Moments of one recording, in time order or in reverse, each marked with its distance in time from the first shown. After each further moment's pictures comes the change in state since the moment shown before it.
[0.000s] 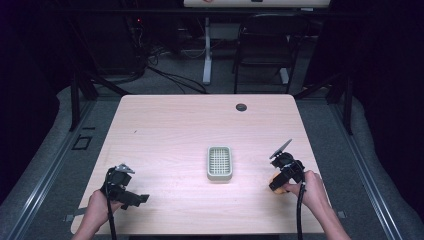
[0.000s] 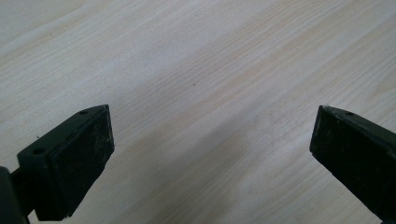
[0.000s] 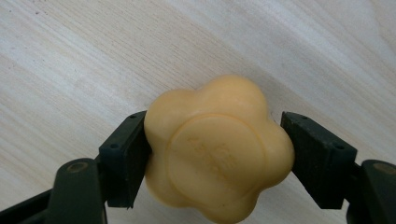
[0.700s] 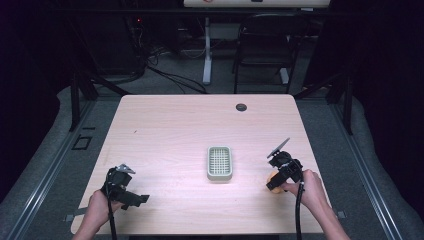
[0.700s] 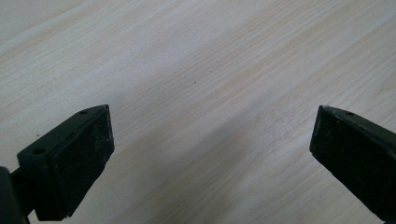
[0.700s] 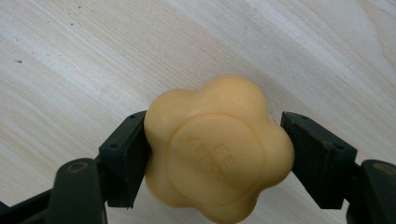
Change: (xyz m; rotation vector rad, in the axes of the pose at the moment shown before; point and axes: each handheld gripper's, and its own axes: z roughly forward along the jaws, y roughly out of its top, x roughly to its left) left arm -0.001 0.000 0.001 0.010 0.008 0.000; right arm 0.011 0.003 -0.008 -0.035 0.013 -0.012
